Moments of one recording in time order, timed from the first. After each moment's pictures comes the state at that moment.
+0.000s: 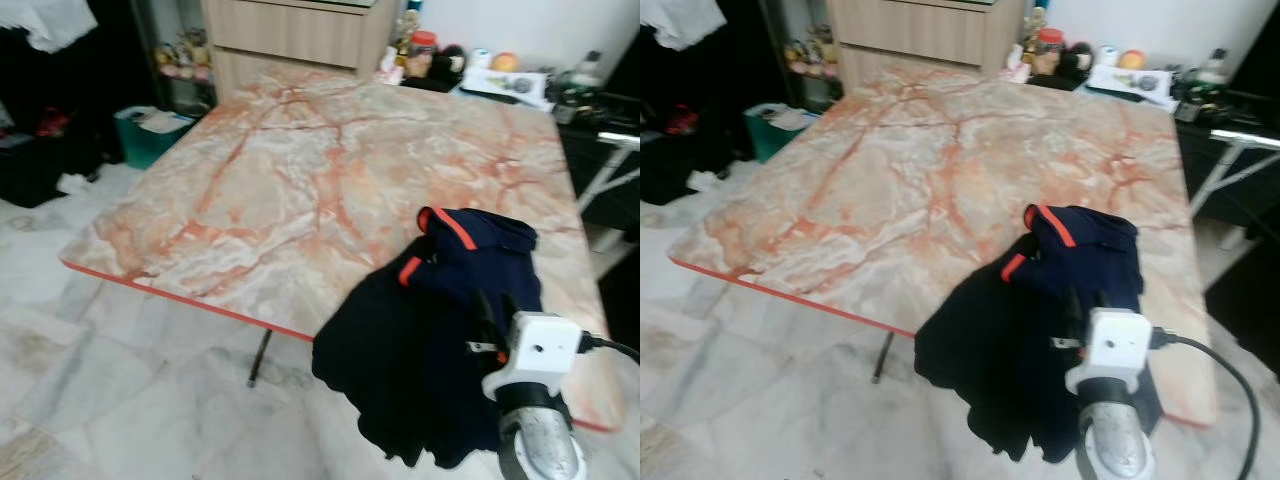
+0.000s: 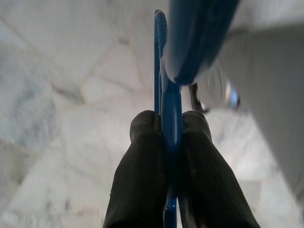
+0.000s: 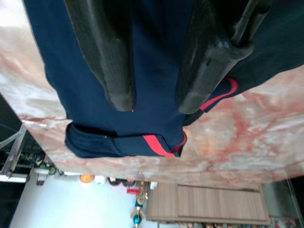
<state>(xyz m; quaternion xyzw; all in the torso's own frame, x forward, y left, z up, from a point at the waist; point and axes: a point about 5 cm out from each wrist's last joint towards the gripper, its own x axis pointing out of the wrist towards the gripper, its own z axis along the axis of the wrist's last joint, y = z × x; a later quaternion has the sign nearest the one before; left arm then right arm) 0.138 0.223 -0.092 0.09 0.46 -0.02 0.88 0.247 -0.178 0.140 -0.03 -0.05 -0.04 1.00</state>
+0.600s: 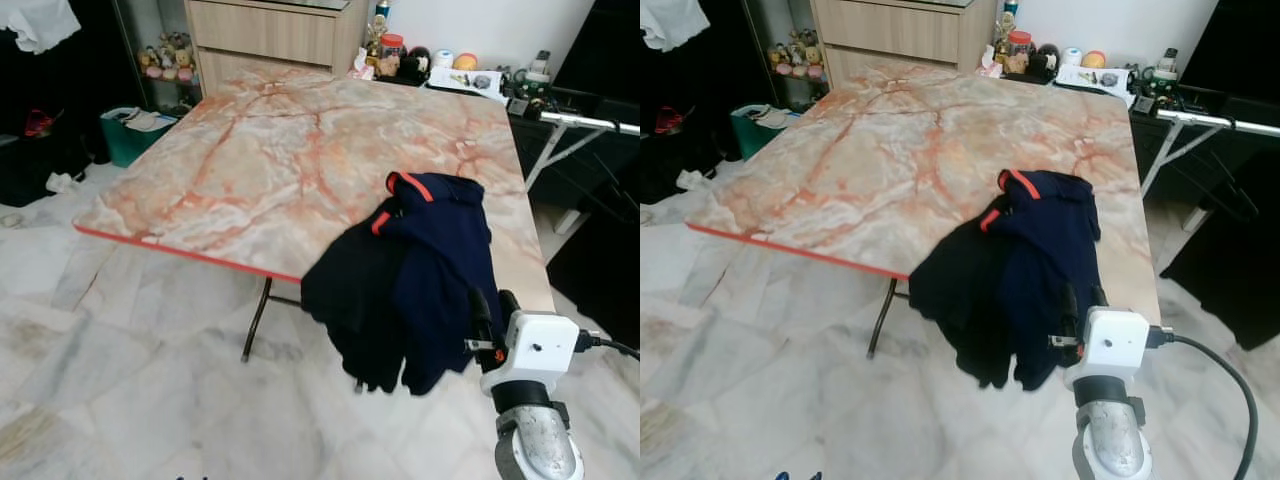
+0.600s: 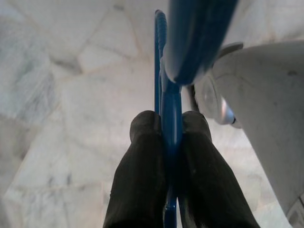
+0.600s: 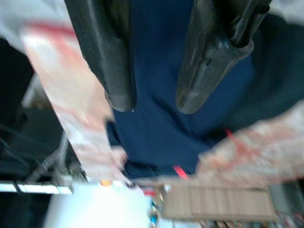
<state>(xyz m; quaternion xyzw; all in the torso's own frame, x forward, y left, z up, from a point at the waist) 0.136 0.222 -0.093 0.09 0.46 -0.01 0.88 0.246 -0.182 0.135 -0.03 -0.05 -0.04 1.00</state>
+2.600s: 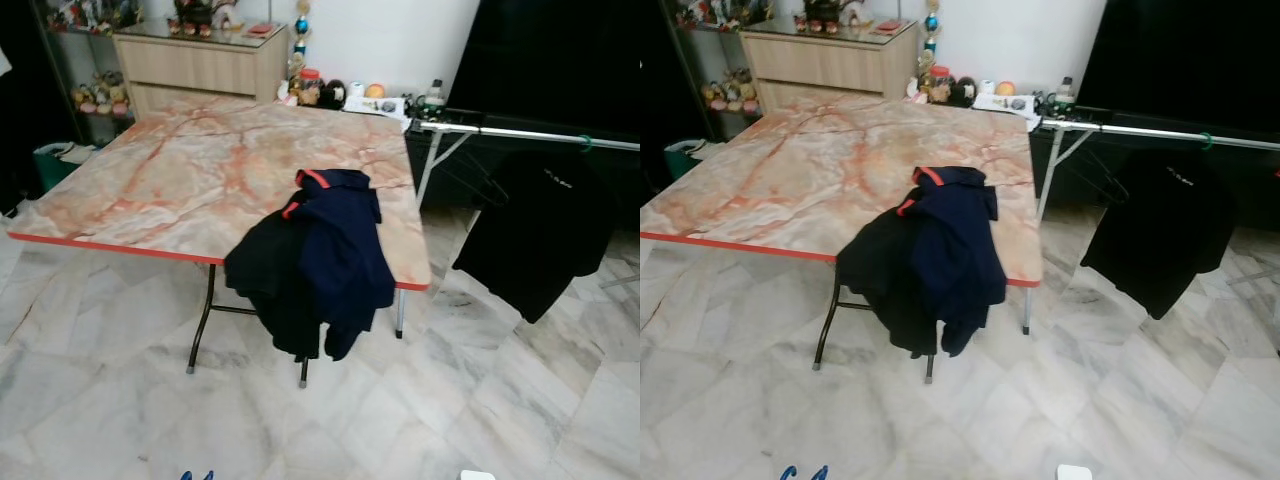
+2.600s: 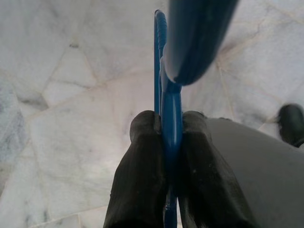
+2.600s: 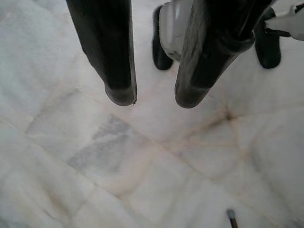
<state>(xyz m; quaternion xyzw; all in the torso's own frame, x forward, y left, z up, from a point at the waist) 0.145 0.217 -0.091 0.10 0.45 -0.02 0.89 0.162 -0.202 -0.090 0.02 0.46 -0.05 0.89</state>
